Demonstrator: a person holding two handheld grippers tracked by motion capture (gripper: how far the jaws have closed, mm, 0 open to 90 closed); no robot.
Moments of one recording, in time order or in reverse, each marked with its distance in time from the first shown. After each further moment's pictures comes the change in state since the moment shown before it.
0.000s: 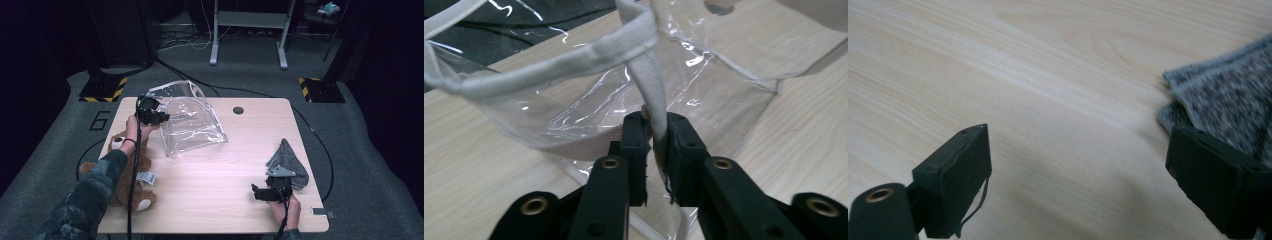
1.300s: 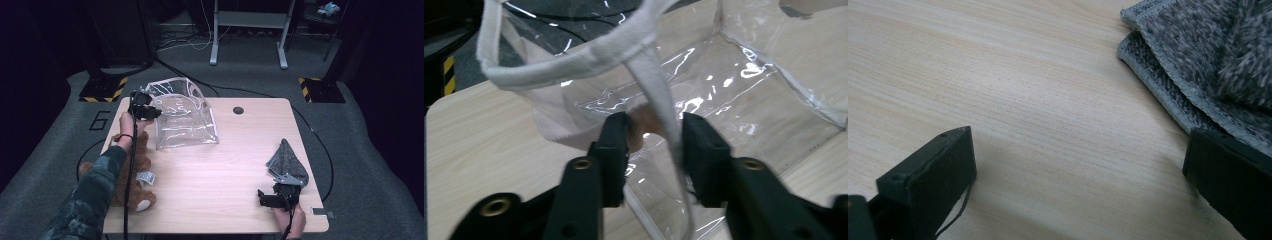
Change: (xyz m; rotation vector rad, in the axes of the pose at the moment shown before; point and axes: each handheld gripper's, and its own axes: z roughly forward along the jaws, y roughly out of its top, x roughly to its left) left arm 0.030 -0.001 0.006 0.017 0.148 -0.065; right arm -0.011 -0.033 -0.003 -0.004 -0.071 0.090
